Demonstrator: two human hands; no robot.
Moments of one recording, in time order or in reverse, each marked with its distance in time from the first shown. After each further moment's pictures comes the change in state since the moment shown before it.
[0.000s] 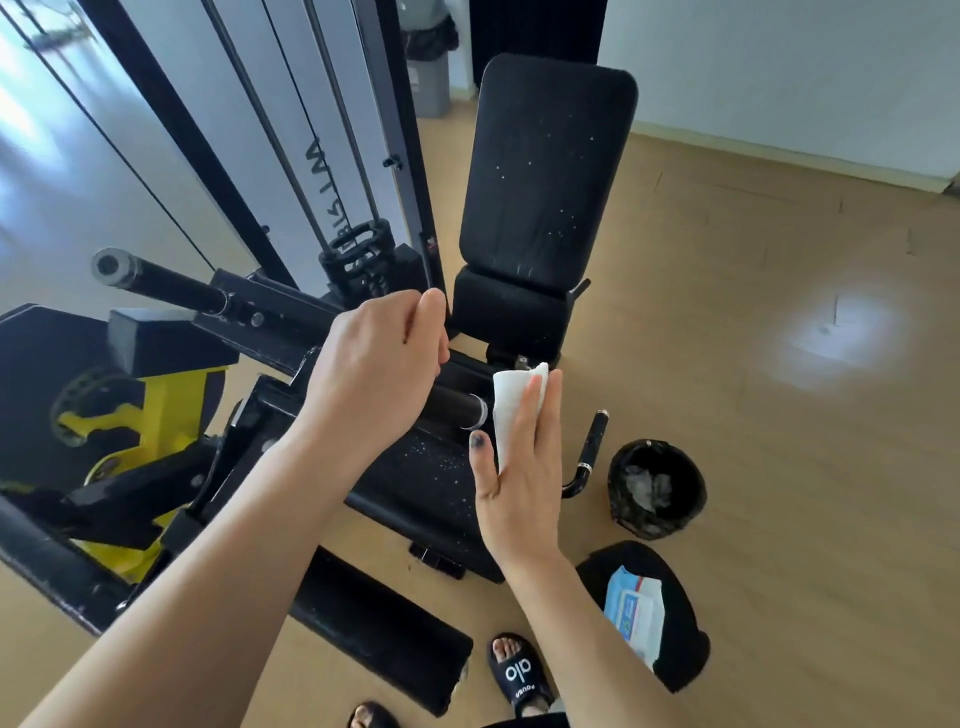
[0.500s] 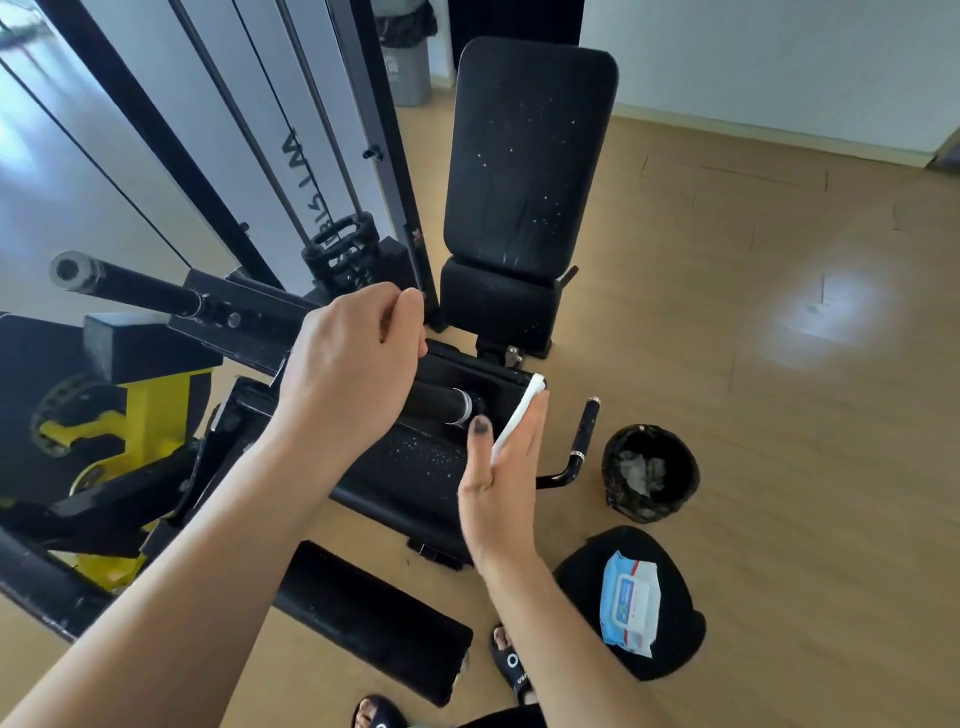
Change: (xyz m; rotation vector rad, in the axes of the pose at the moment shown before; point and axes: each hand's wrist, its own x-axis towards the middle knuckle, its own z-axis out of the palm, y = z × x) left_hand 0.000 0.000 0.002 0.048 0.027 0.024; right_hand -0.009 -0.017 0.006 0.425 -0.052 0.402
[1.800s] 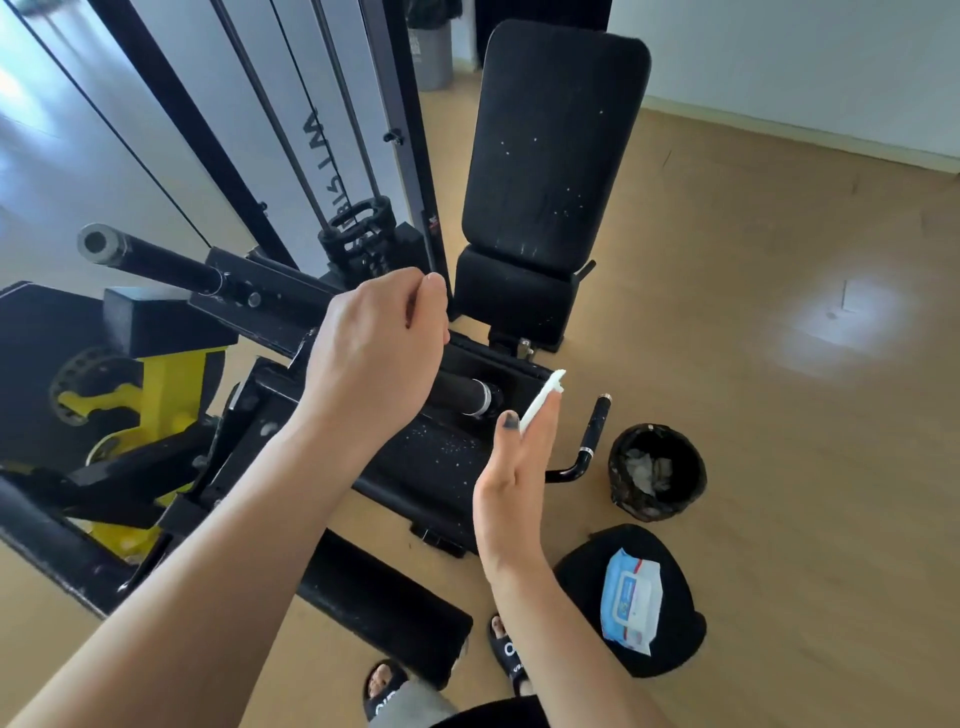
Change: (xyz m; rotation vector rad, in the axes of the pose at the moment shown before) left_hand 0.003 -0.004 0.003 -0.034 0.052 0.041; right_hand -0.014 -0.021 -0.005 0.202 -0.026 0.098
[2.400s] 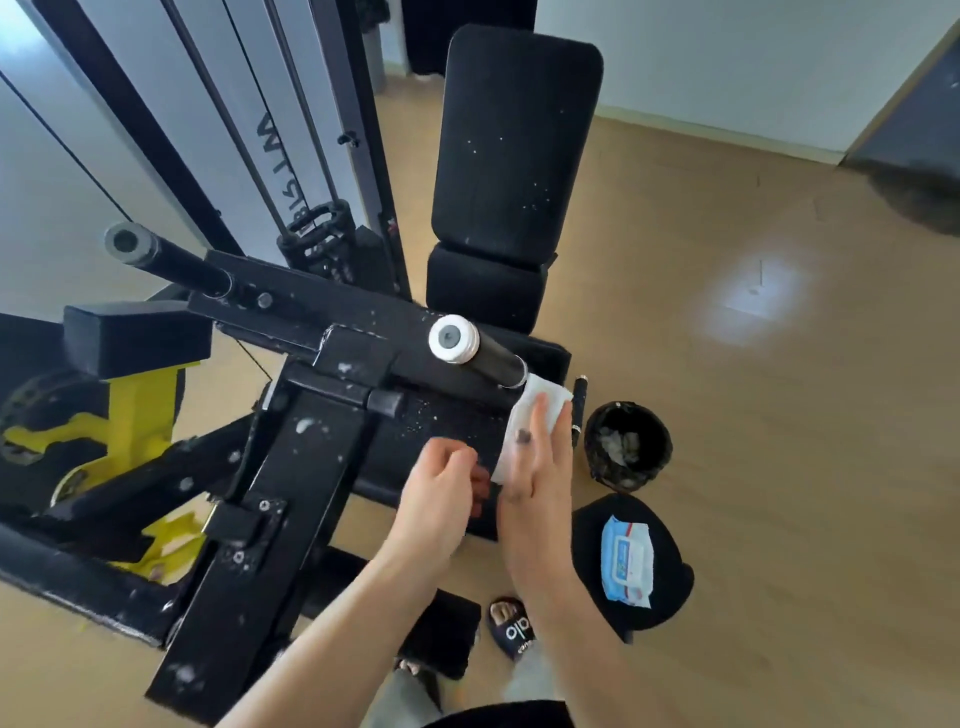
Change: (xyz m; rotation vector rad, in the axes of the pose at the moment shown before) left_hand -0.093 -0.094 0.034 -0.646 -0.450 -0.602; right_hand -0.047 0.004 0.023 -0.341 0.140 -0.032
